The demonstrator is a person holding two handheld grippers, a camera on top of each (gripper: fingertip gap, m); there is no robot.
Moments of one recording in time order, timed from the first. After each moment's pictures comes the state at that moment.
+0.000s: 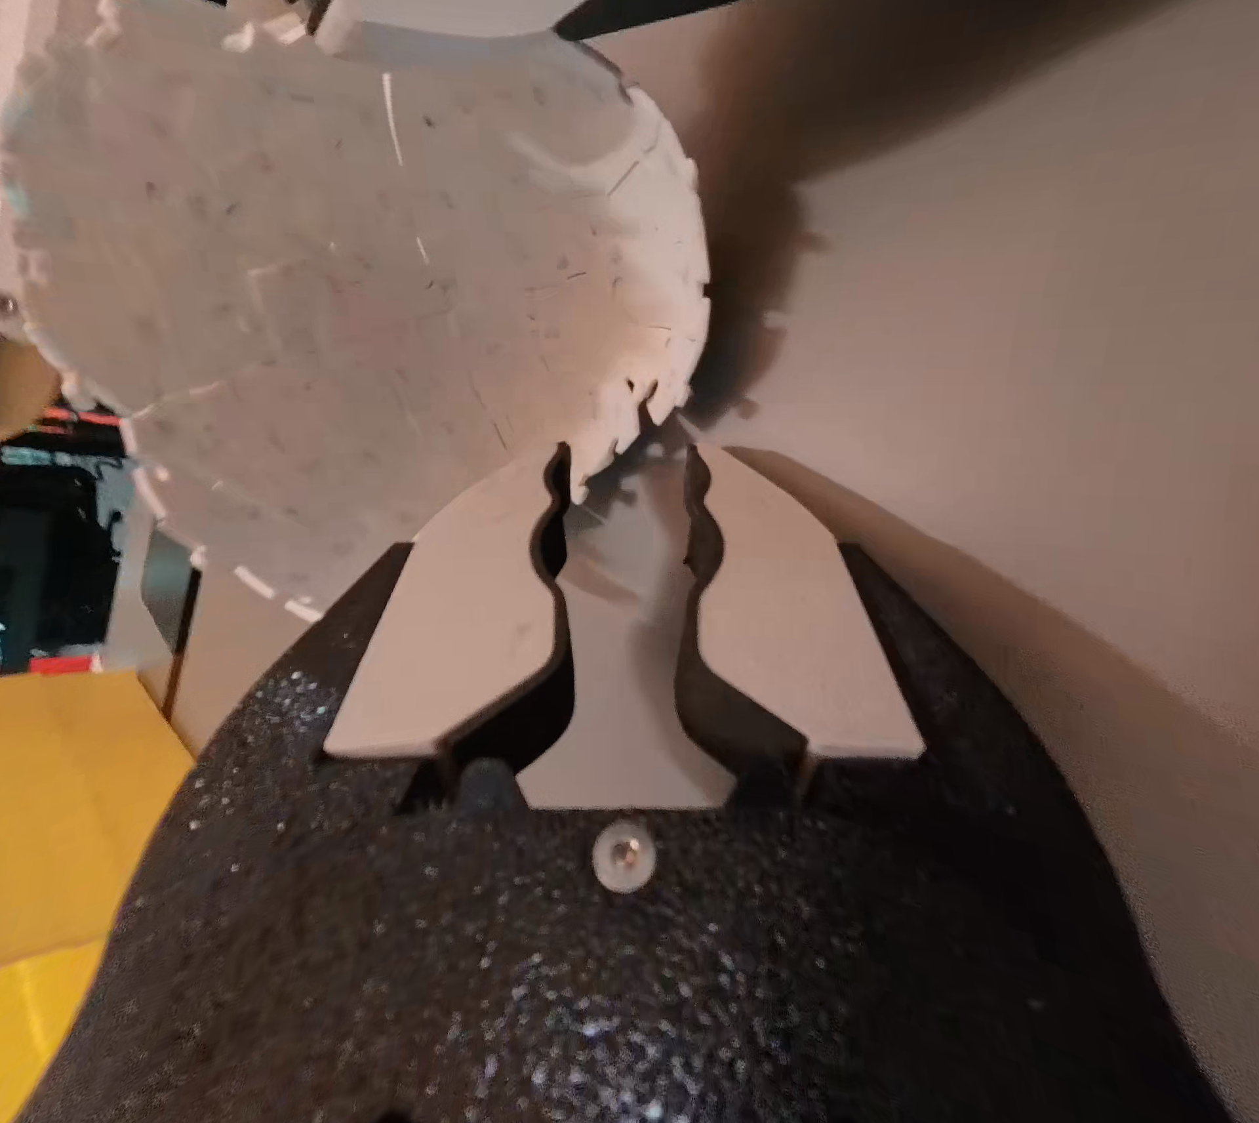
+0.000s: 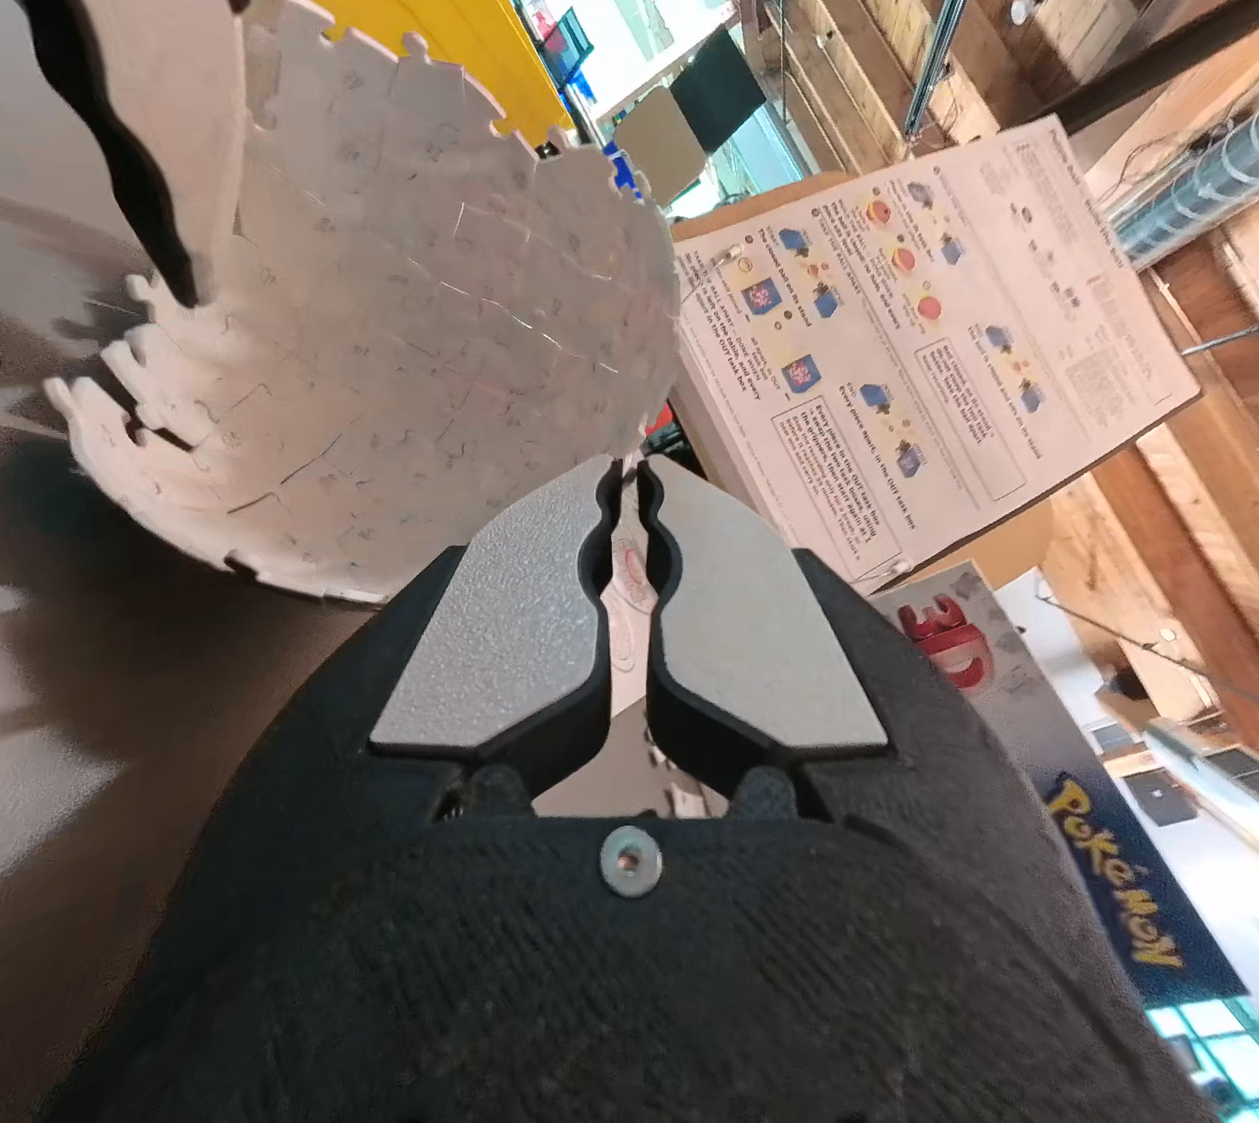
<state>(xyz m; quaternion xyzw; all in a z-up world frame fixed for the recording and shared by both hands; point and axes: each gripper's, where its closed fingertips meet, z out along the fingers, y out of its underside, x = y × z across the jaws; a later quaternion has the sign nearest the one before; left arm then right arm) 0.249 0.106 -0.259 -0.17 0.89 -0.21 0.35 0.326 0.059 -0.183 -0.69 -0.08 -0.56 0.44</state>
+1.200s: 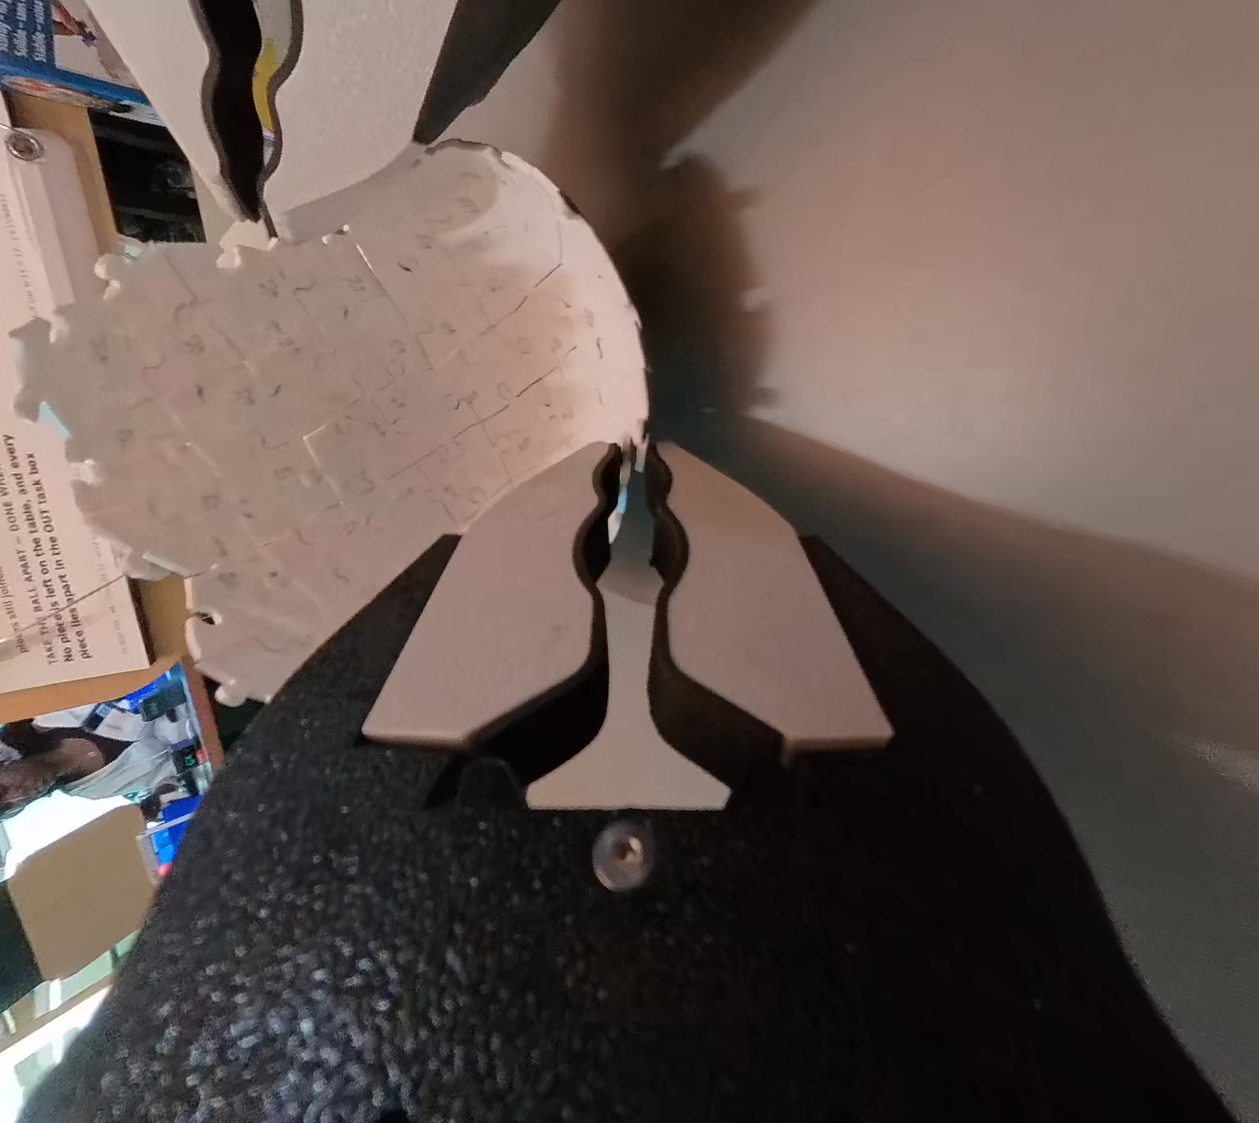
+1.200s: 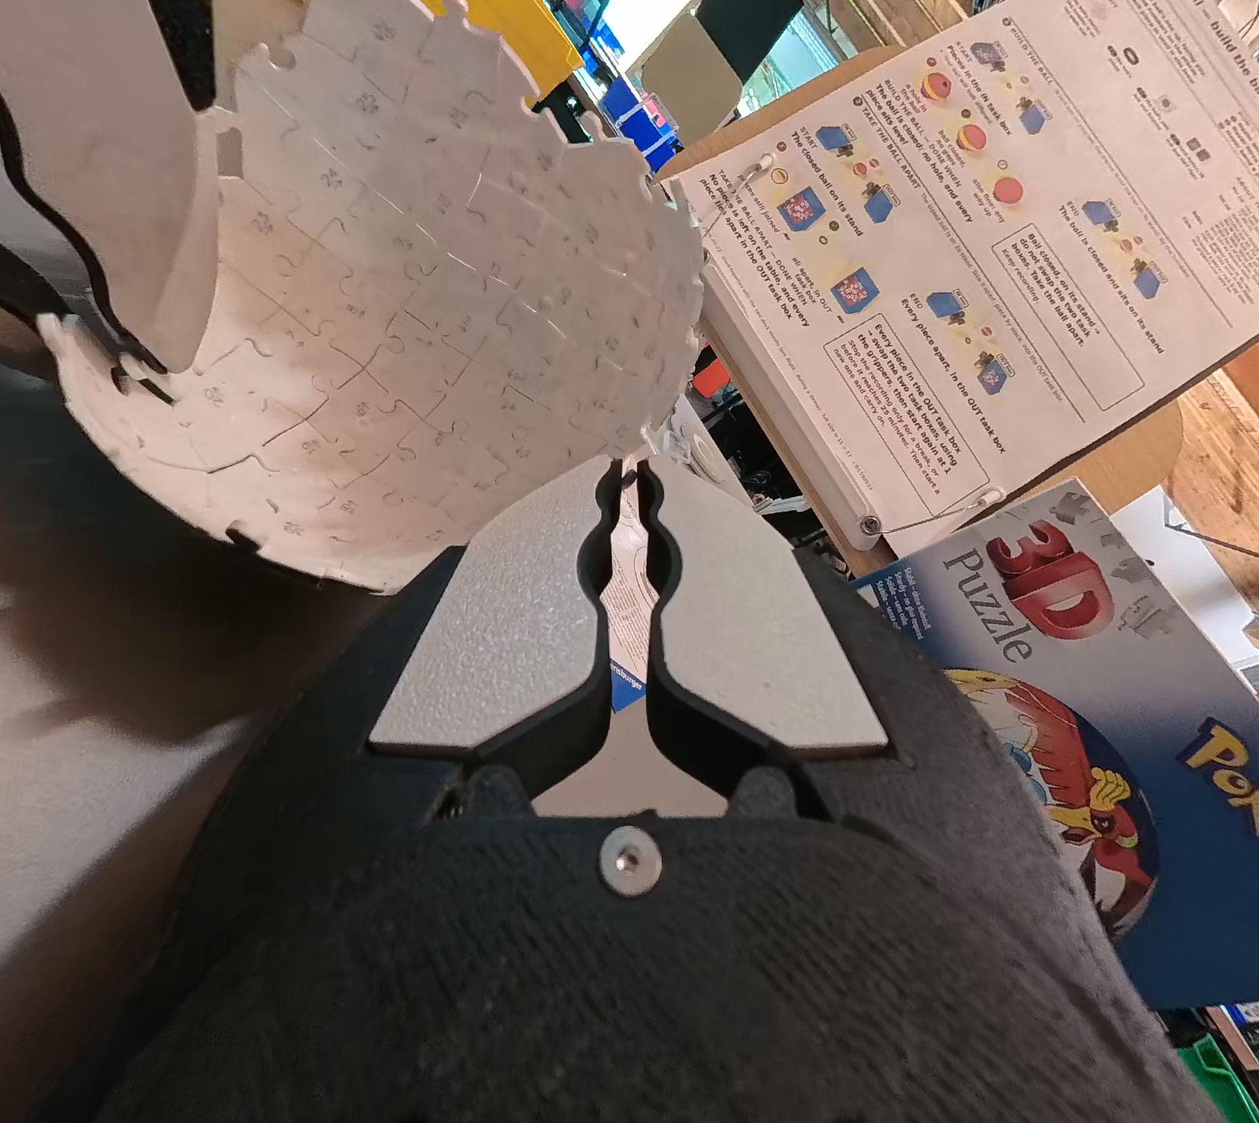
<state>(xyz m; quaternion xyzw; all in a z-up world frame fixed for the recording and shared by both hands) 0.266 0.096 -0.260 0.02 0.92 -0.14 0.36 0.344 0.050 -0.199 -0.73 -0.03 -0.51 0.46</state>
